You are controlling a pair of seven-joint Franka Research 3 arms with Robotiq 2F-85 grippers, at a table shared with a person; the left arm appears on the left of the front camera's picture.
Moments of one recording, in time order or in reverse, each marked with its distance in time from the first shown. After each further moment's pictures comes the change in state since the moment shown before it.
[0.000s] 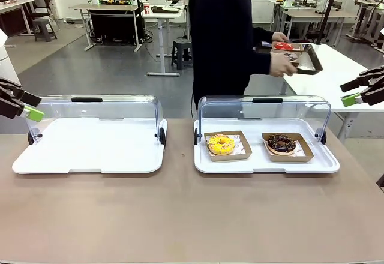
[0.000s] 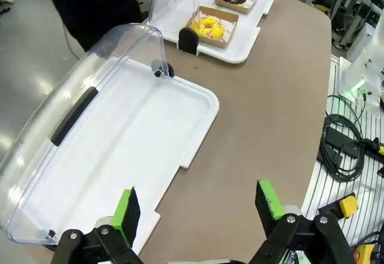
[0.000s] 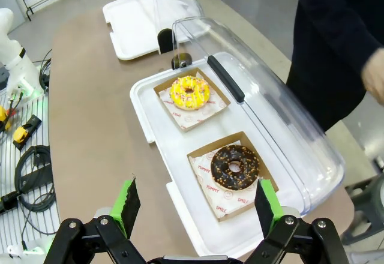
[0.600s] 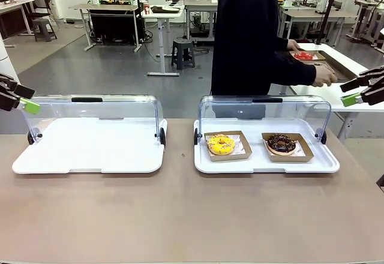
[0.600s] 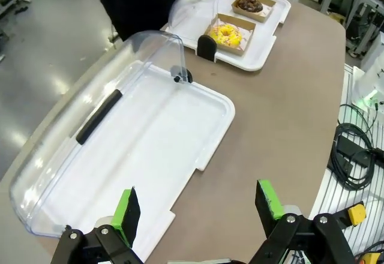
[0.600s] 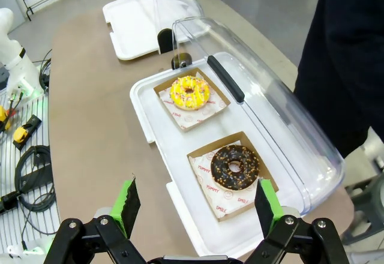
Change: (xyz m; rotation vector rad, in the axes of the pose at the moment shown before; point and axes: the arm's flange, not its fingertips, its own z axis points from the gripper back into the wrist) left arm 0.006 0.001 0.017 0.082 -0.030 0.002; right arm 0.000 0.000 0.000 0.000 0.000 0.000
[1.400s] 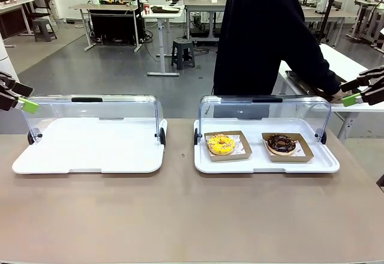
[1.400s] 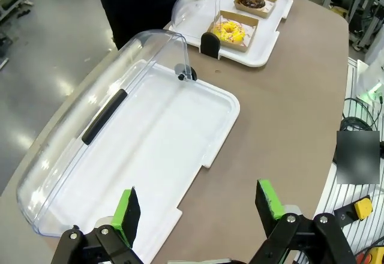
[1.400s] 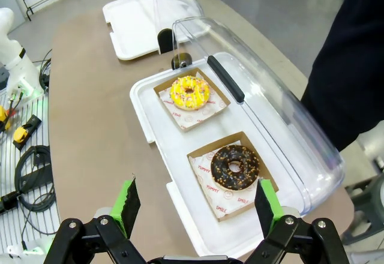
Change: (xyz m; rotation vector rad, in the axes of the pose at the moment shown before) left arm 0.000 0.001 0.001 0.006 0.012 -0.028; right arm 0.000 0.000 0.000 0.000 0.000 0.000
